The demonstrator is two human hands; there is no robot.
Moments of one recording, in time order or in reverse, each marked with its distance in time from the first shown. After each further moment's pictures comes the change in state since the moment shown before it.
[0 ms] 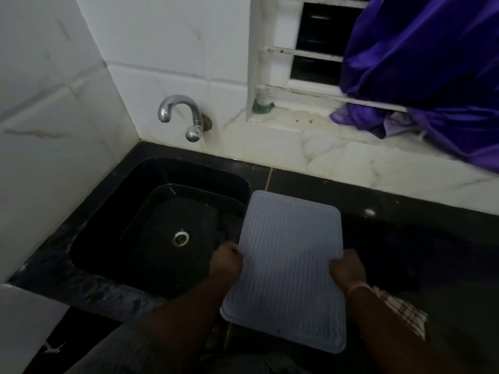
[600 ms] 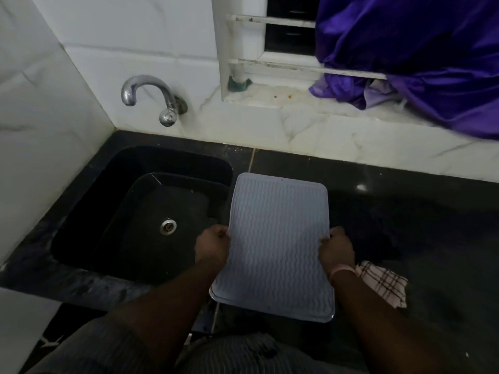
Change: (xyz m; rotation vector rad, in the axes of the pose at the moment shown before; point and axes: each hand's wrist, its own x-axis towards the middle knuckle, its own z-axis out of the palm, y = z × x) left_hand -0.011 0.001 0.005 -0.006 0.083 0.114; right_hand -0.005 0.021 0.001 -0.123 0.181 -0.185
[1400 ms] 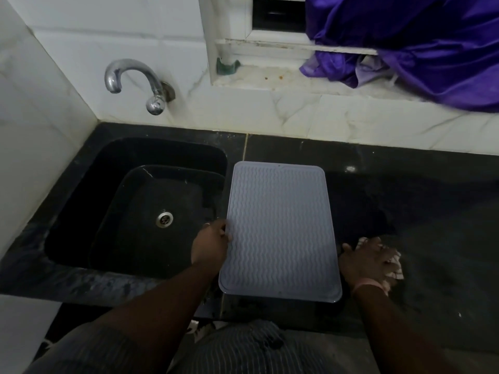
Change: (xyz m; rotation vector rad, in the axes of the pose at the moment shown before) left_hand -0.013 -0.029 -0.005 0.201 -0.097 0.251; right_hand -0.057 0.044 -0.023 -0.319 0.194 0.452
